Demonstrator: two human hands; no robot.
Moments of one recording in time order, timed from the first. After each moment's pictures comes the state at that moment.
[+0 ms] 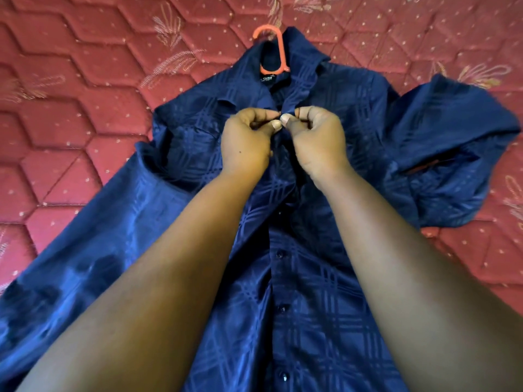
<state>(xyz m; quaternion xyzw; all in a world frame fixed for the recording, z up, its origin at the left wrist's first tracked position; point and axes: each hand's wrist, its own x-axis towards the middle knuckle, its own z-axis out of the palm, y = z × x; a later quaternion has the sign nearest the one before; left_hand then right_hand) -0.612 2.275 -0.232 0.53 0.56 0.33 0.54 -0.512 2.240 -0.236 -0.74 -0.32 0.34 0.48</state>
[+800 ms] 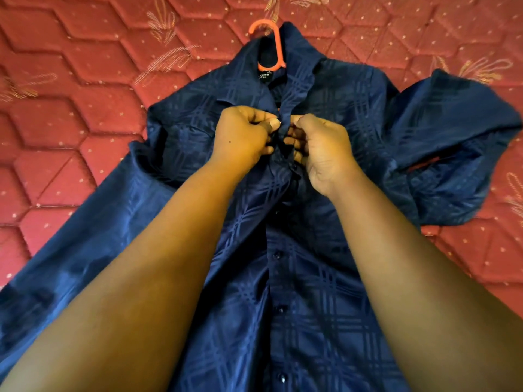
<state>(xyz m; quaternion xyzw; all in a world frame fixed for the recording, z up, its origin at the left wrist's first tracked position) -0.614 2.285 -0.228 0.56 0.55 0.25 0.57 -0.504 2.227 -0.236 -0.66 -0.17 0.49 0.55</state>
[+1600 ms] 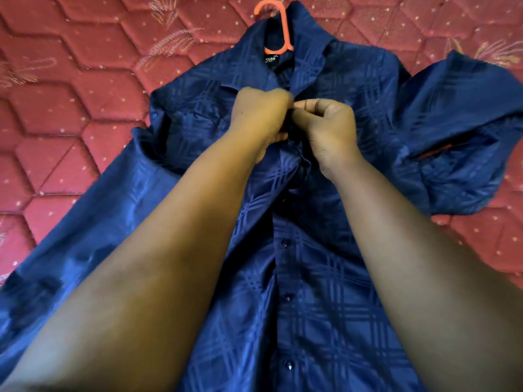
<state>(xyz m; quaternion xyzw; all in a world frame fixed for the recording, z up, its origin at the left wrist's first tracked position) -0.594 2.291 -0.218 0.45 0.60 0.22 0.63 -0.504 2.232 -0.255 -0.68 -0.26 0.41 0.54</state>
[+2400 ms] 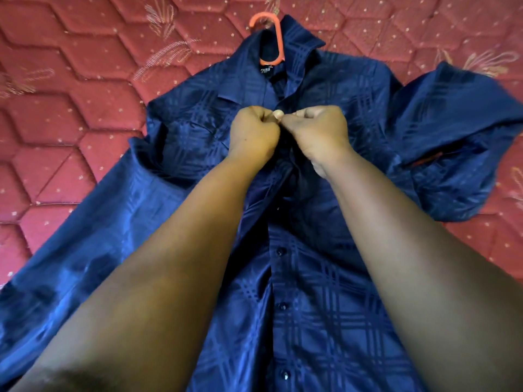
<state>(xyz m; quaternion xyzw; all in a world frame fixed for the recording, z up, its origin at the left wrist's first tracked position) -0.597 2.291 -0.247 0.60 0.60 0.21 0.49 -0.508 2.244 -0.239 -0.76 -0.27 0.37 0.46</state>
